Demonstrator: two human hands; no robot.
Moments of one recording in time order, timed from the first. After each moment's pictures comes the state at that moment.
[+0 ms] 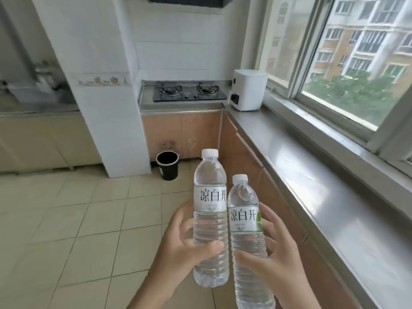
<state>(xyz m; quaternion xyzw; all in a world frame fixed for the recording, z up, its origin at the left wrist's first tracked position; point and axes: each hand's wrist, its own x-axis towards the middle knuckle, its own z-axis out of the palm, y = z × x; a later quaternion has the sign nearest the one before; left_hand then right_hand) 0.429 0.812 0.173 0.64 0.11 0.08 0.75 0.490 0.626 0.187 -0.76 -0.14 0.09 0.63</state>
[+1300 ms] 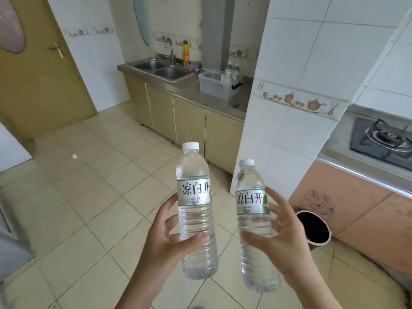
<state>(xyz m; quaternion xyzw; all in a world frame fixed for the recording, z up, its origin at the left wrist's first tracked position) 0.603 1.429 0.155 0.50 0.41 0.41 0.64 0.818 1.363 0.163 -0.65 -0.41 0.33 0.54</state>
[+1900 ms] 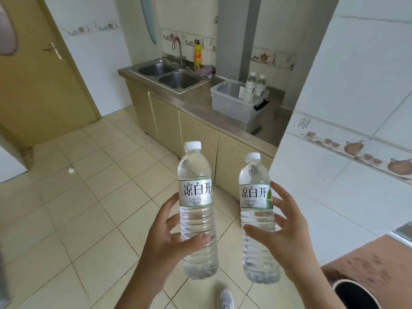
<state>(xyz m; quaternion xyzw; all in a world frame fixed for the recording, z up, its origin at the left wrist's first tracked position) 0.712 1.787 0.145 0.48 0.44 0.42 0.64 0.937 1.741 0.157 -0.64 -0.43 0.35 0.54</state>
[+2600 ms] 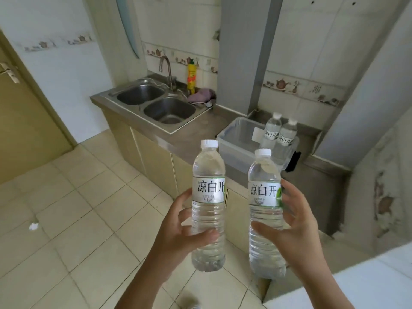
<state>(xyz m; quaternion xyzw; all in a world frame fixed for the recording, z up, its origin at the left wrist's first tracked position) 0.781 2.249 0.146 0.52 0.39 0.36 0.67 0.998 2.170 0.163 -0.67 -0.42 0.26 0.55</state>
